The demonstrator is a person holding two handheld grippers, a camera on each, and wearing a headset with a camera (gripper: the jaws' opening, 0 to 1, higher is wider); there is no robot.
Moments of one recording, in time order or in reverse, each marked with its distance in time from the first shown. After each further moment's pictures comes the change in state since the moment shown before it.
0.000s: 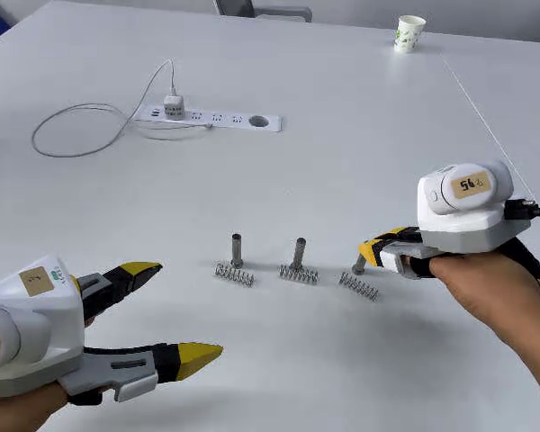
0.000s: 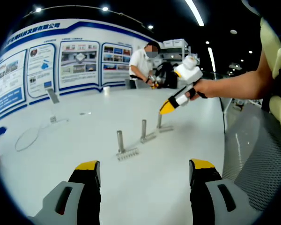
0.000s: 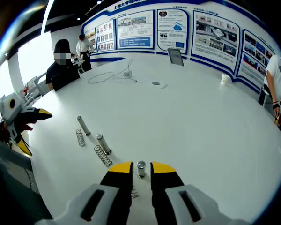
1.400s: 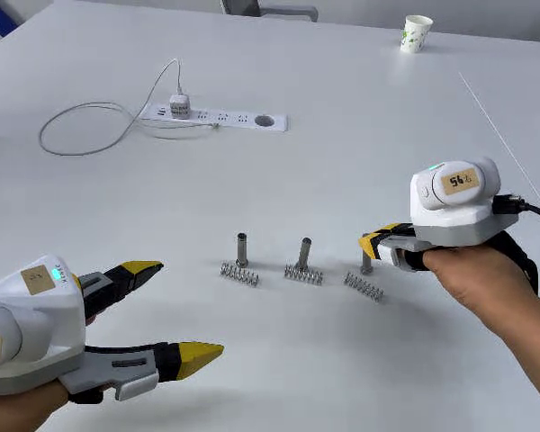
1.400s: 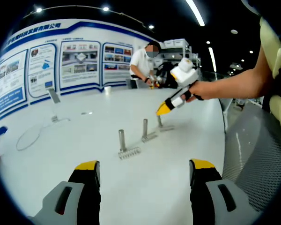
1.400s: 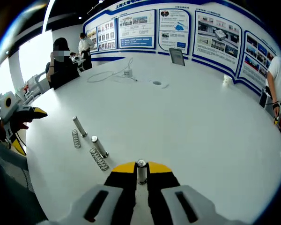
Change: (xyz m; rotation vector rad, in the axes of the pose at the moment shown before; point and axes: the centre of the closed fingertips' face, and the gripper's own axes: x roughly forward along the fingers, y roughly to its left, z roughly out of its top) left arm -0.004 0.003 -0.002 -0.002 0.000 0.009; right arm 0.018 -0.002 0.001 -0.018 0.003 0.001
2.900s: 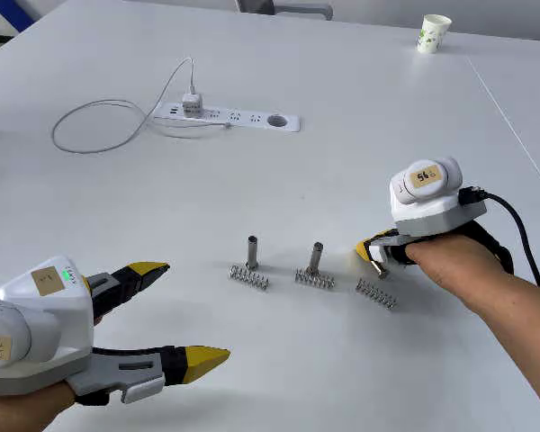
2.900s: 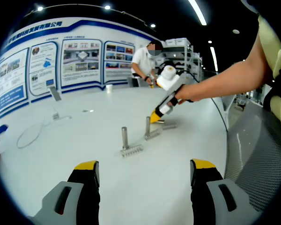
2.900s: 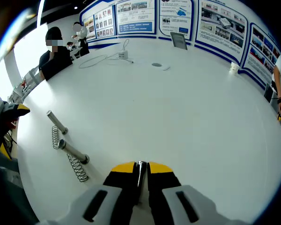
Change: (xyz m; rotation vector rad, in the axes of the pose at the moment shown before) left arm 0.001 0.006 -0.005 -0.010 0.014 0.008; right arm 0.060 -0.012 -0.012 0.011 0.146 0.013
